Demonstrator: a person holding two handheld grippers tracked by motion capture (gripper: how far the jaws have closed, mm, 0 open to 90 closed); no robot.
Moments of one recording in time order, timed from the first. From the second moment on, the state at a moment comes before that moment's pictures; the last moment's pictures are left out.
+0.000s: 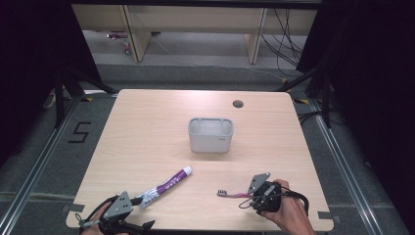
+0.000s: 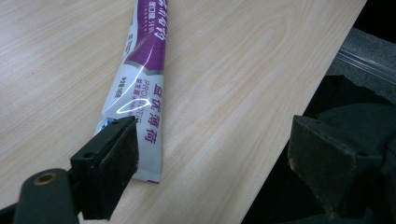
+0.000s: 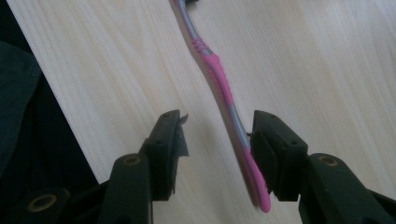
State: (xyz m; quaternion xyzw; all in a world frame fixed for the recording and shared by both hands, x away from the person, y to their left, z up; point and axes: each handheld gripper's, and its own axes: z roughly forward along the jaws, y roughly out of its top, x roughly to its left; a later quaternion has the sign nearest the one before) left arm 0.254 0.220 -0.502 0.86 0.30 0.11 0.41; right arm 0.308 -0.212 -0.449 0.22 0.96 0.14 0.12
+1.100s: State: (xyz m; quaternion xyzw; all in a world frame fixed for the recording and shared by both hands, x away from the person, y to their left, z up) left arm 0.255 0.220 -0.502 0.86 0.29 0.11 0.40; right arm 0.344 -0.188 -0.466 0.20 0.97 0.09 0.07
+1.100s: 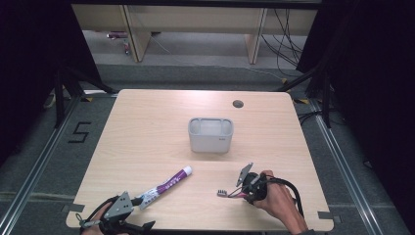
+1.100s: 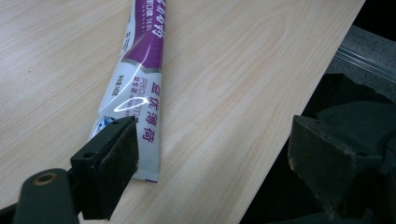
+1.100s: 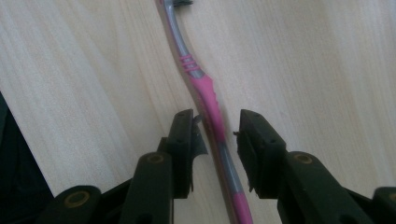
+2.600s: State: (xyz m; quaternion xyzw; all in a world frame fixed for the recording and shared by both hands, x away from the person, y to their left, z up) left arm 0.255 0.219 -0.503 0.86 0.29 0.10 0.41; right arm 0.355 -0.174 -0.475 0.19 0.98 0.02 0.03
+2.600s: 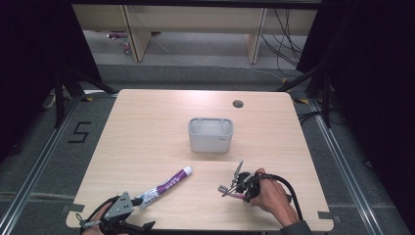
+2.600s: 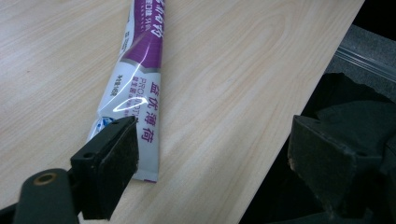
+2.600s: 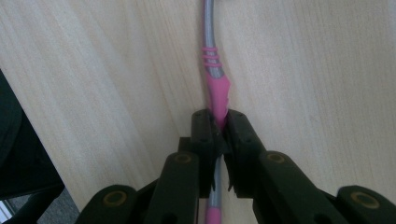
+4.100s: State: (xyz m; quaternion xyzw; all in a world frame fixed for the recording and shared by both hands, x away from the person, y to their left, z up) left arm 0.255 0.219 -0.503 0.85 0.30 0.10 0.42; right arm 0.356 -0.203 -0.420 0.23 0.93 0.27 0.12
